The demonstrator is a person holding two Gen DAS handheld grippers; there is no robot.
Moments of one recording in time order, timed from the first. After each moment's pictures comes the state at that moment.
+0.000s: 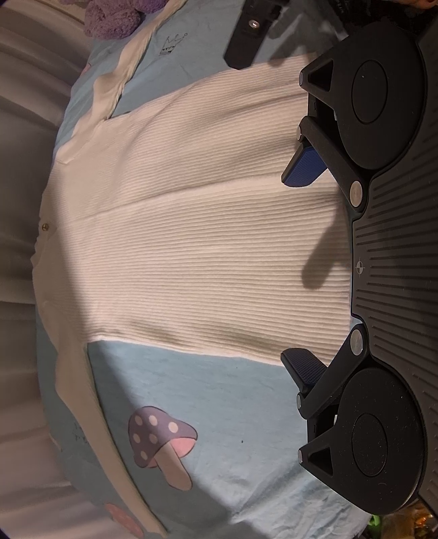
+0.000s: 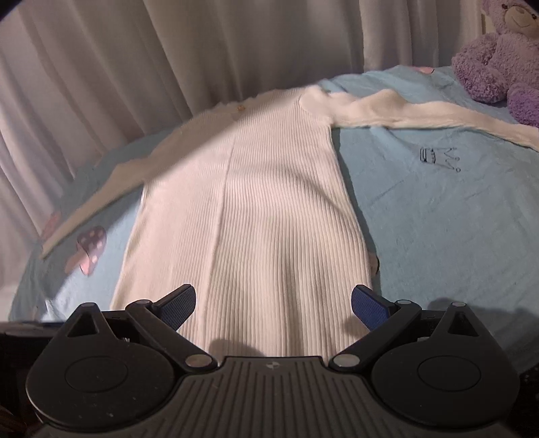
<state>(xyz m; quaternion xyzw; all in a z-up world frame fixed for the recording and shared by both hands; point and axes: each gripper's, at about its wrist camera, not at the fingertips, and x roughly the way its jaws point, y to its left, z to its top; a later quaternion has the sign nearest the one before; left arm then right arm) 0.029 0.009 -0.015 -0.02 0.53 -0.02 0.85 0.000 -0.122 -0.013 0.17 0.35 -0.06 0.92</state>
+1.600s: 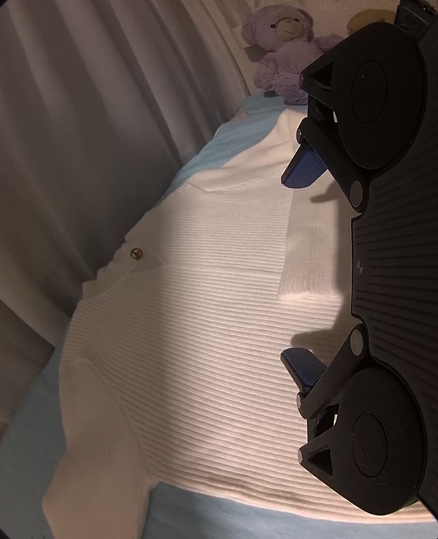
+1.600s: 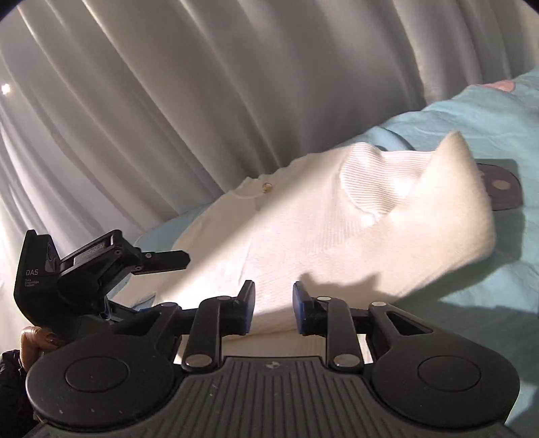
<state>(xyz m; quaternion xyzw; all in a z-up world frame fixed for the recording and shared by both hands) 0.270 0.032 -0.057 -0.32 0.47 -0.13 0.81 0.174 -0.236 -0.072 0.24 0.32 0.05 0.92</state>
